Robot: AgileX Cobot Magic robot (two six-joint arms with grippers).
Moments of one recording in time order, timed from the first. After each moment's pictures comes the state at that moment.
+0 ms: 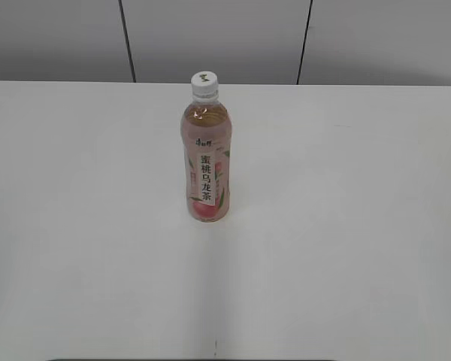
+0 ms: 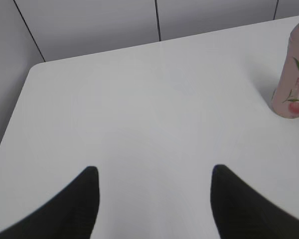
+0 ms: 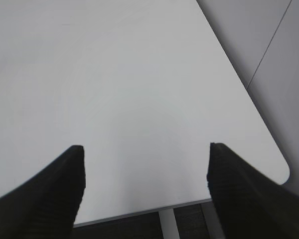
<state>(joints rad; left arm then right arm) -0.05 -0.01 -0.56 0.01 1.03 0.05 -0.08 -0.01 -0.51 -0.06 1.10 -0.04</state>
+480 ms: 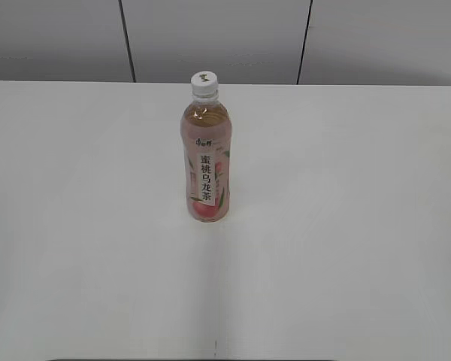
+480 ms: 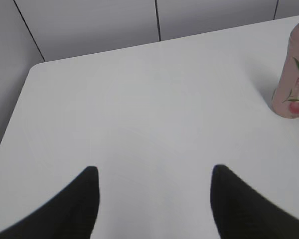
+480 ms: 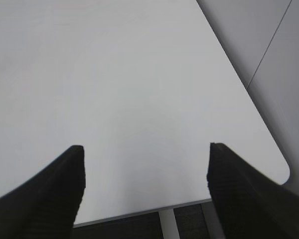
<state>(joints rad) -0.05 -0.01 -0.56 0.01 1.03 0.05 -0.08 -0.01 -0.51 -0.06 1.10 -0.04</state>
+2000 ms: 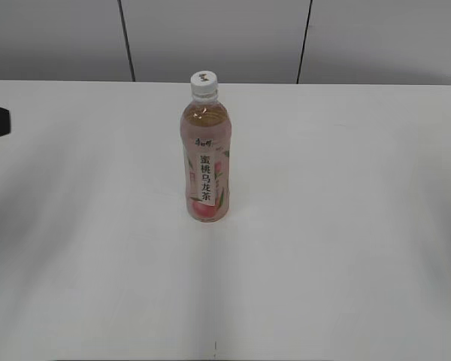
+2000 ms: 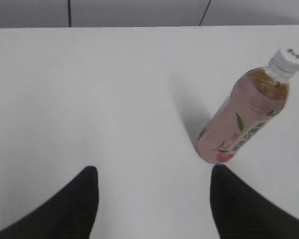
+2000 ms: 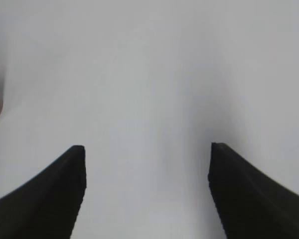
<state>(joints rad) -0.05 0.82 -0.60 -0.66 0.50 0.48 -0.08 0.69 -0.66 0.18 0.83 -0.07</state>
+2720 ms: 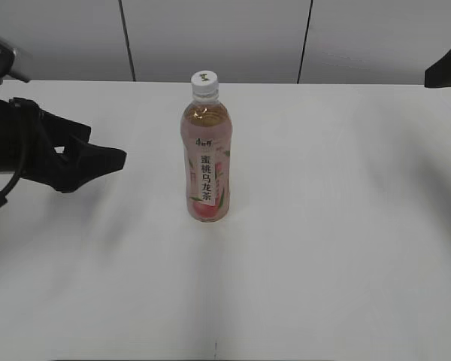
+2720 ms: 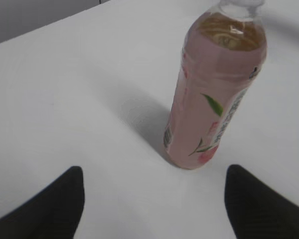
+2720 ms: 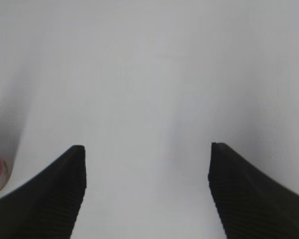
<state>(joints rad) -0.09 1.49 -0.64 -1.73 0.62 2.05 -0.08 1.44 -1.00 0.60 0.49 -0.60</state>
